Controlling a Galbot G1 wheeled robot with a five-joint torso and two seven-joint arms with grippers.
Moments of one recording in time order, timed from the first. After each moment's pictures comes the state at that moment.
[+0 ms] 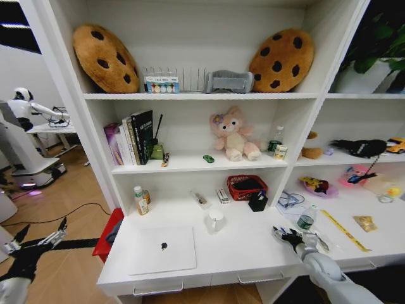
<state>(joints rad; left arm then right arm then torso) 1.97 -1.06 -1.17 -2.13 -0.72 -0.13 -0.14 -1.31 0.78 0.44 1.52 0.84 -0.19 0.21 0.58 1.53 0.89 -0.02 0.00</state>
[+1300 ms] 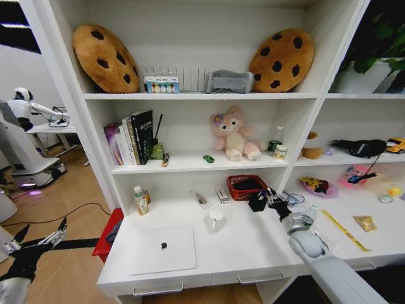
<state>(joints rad) 1.97 -1.06 -1.17 -2.13 -0.72 -0.13 -0.14 -1.04 0.84 0.35 1.48 0.33 0.24 0.09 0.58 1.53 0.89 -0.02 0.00</state>
